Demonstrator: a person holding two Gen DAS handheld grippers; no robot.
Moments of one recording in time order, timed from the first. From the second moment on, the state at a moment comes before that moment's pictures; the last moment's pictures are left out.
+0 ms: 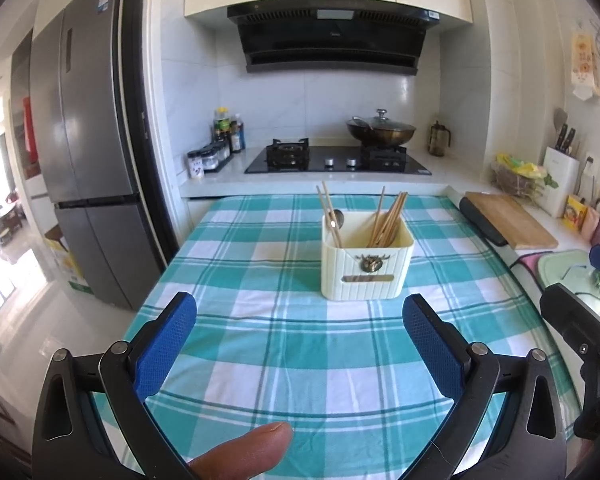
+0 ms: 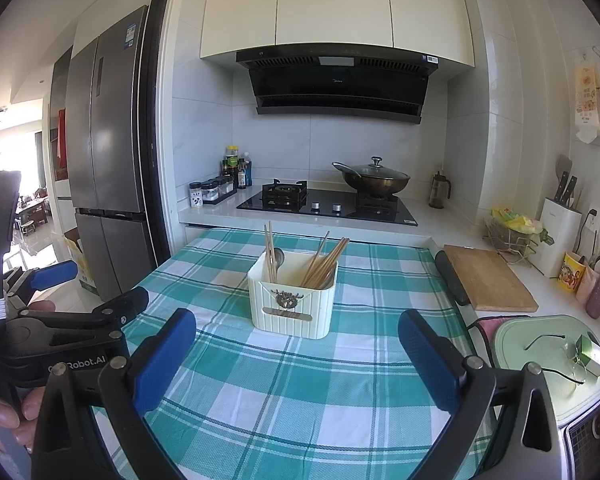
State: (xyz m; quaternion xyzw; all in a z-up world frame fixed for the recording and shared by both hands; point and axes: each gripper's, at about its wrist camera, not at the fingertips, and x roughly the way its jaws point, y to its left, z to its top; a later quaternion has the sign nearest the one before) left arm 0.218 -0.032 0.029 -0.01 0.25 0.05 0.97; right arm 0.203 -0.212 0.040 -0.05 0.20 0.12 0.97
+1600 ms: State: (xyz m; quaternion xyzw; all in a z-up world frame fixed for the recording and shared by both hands) left arm 0.215 -0.040 0.028 0.00 0.26 0.04 0.96; right arm 0.203 -0.212 0.040 -0.05 0.20 0.11 0.97
